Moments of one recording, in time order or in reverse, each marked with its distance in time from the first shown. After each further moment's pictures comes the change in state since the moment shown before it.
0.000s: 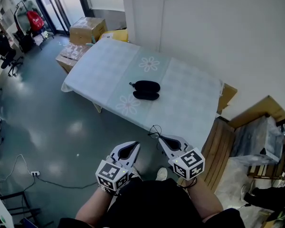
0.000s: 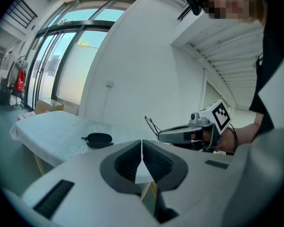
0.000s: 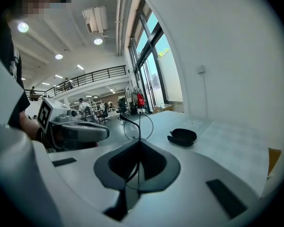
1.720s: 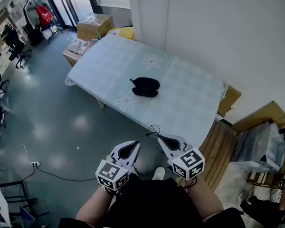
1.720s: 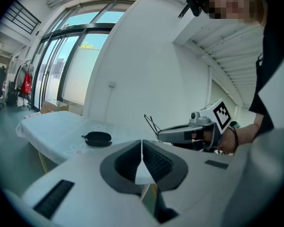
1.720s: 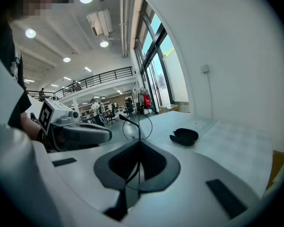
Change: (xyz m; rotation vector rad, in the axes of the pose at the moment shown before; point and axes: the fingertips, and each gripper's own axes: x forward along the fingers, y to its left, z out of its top) left arm 0.016 -0.034 -0.006 -0.009 -0.009 0.081; right arm -0.026 -0.014 -0.007 -0.021 -0.007 0.095
